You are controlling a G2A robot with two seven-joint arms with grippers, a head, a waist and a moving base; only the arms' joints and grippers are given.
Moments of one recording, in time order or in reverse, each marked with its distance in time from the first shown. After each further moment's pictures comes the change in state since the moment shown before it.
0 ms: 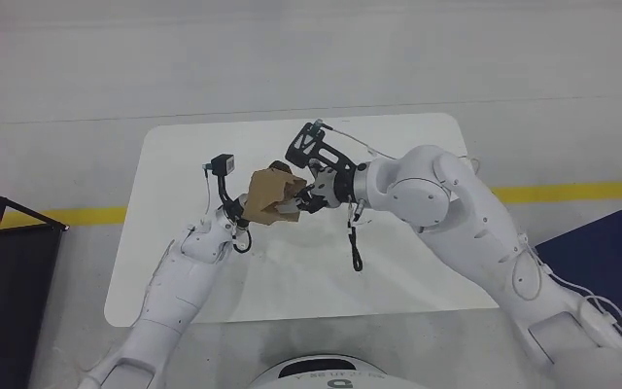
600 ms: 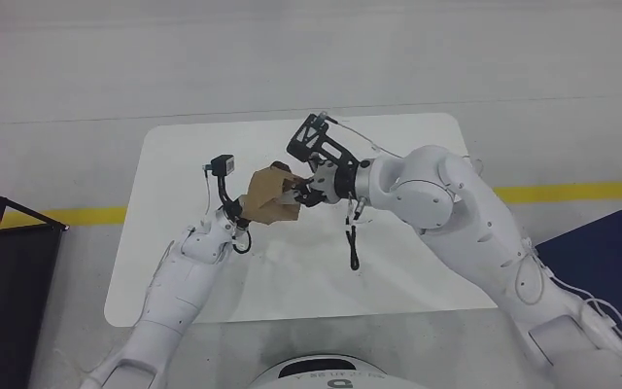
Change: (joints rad) left arm 0.006 -0.009 -0.011 0.002 -0.008 0.000 -0.017; right arm -0.035 0.002 0.052 -0.053 -0.016 0.001 -0.066
